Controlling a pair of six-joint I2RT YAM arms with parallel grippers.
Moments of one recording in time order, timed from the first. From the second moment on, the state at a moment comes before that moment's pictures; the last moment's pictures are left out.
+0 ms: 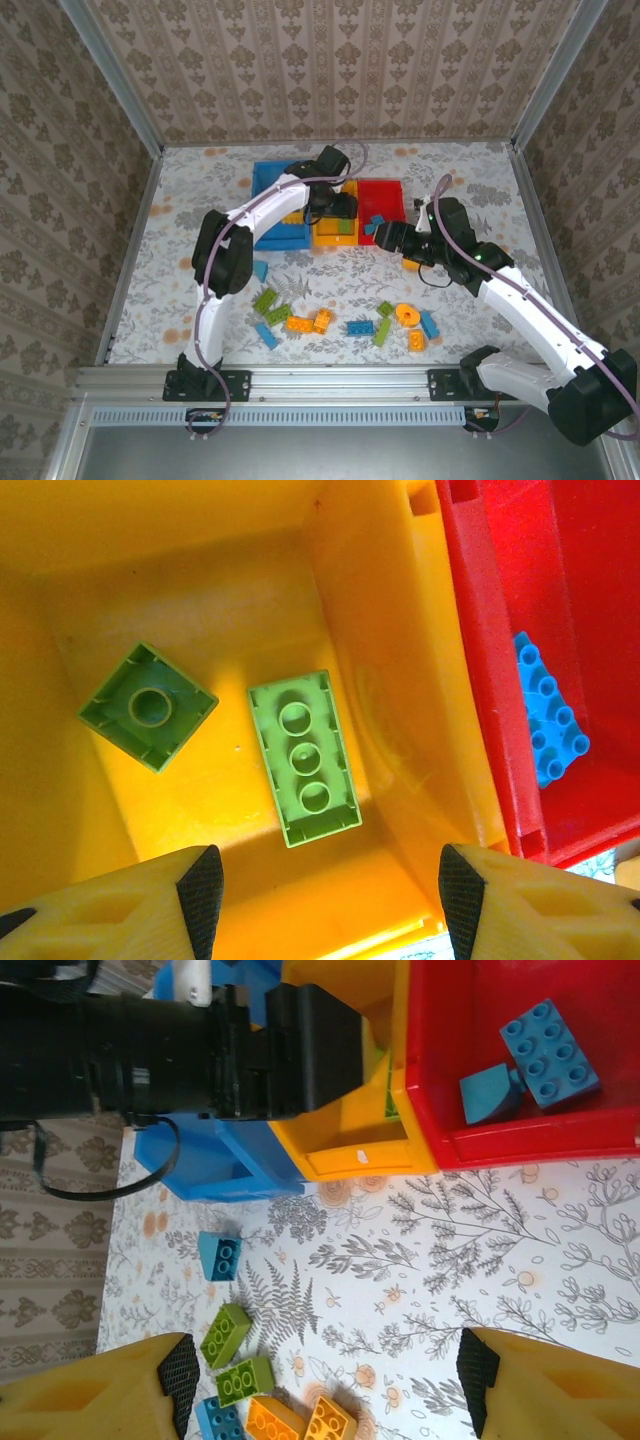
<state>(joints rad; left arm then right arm) -0.68 2.17 1.89 -0.82 0.13 -0.42 0.41 1.06 0.87 -0.48 -0.25 0.73</state>
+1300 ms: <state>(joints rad) -1.07 1.81 1.20 -0.95 0.12 -0.50 0.61 1.01 0.87 -0.85 -0.41 0.56</state>
